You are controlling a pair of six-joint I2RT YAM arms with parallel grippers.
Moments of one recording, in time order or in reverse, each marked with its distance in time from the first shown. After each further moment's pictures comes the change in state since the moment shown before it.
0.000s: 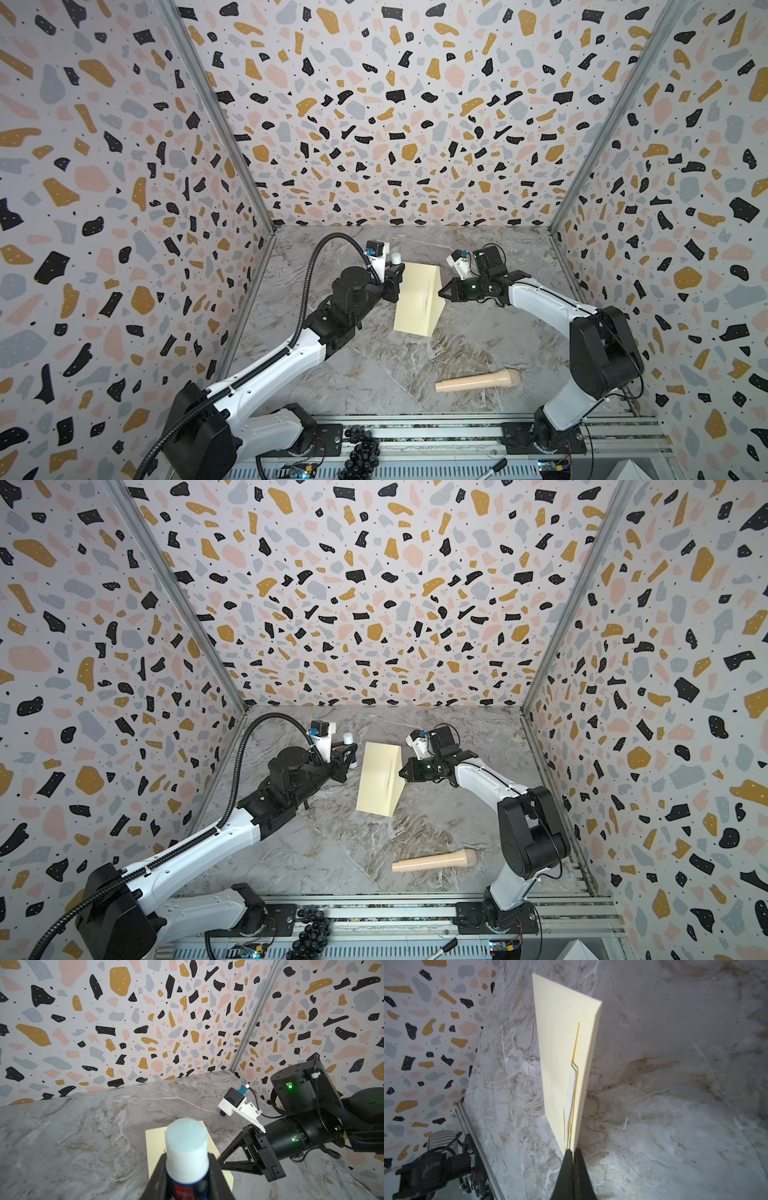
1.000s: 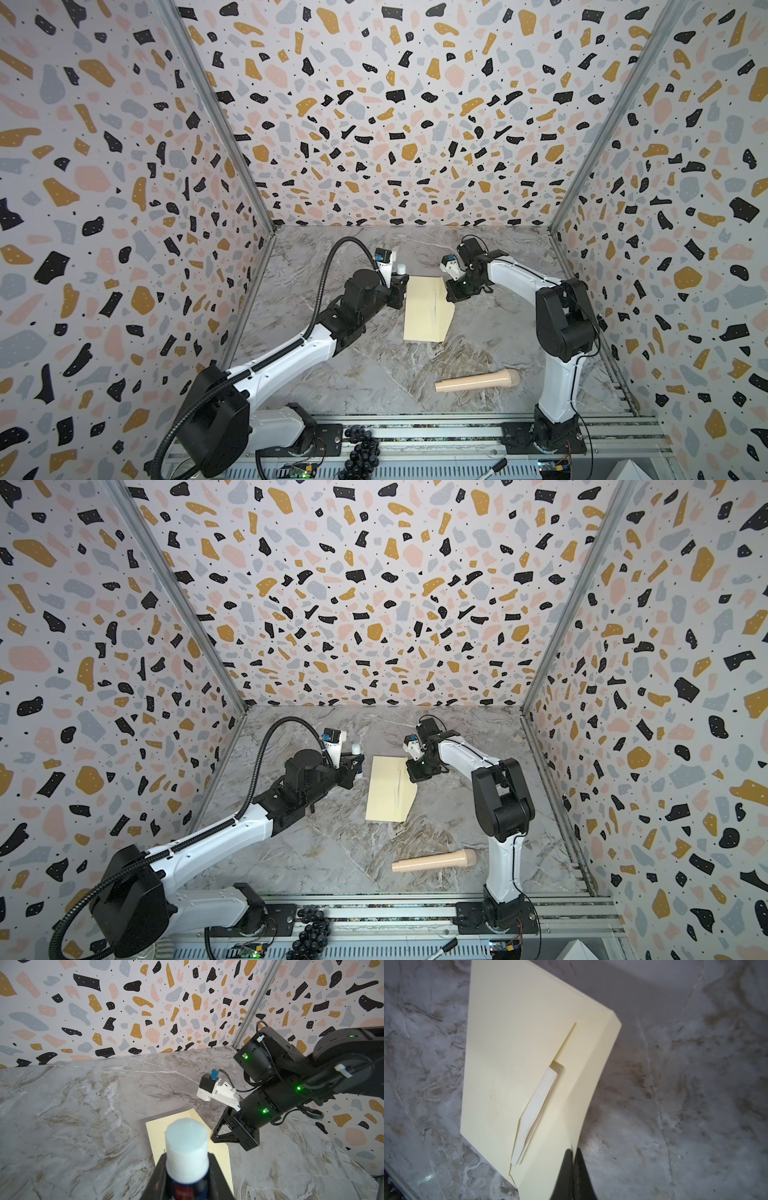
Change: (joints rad) left arm 0.000 0.095 -0.032 -0.001 0.040 -0.048; right arm 0.000 0.312 0.344 -0.410 0.263 -0.294
